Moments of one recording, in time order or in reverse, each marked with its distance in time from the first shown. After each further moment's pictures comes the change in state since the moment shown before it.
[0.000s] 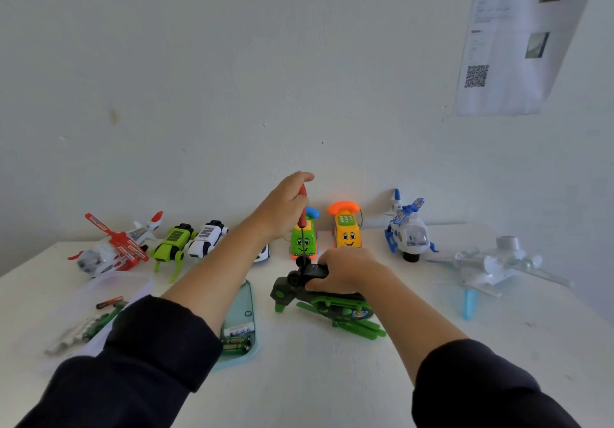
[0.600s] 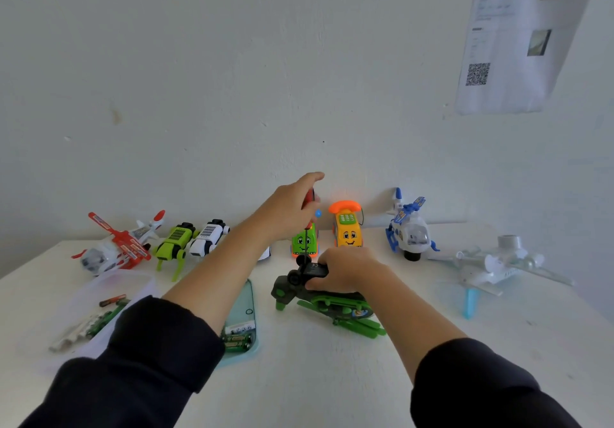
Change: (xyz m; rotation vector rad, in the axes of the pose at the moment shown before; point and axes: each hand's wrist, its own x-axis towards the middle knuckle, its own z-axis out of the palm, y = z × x) left_hand -0.005 0.009 0.003 0.158 -0.019 0.084; right_hand -0.003 -0.001 -0.001 -0.005 0.003 -0.005
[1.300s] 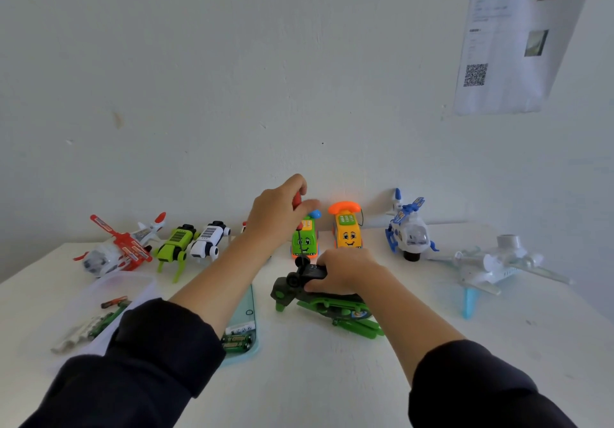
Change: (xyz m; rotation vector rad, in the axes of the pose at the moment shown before) left_hand -0.008 -0.008 0.006 0.126 0.266 0.011; right_hand -0.003 -0.002 0.000 -0.013 0.000 -0.004
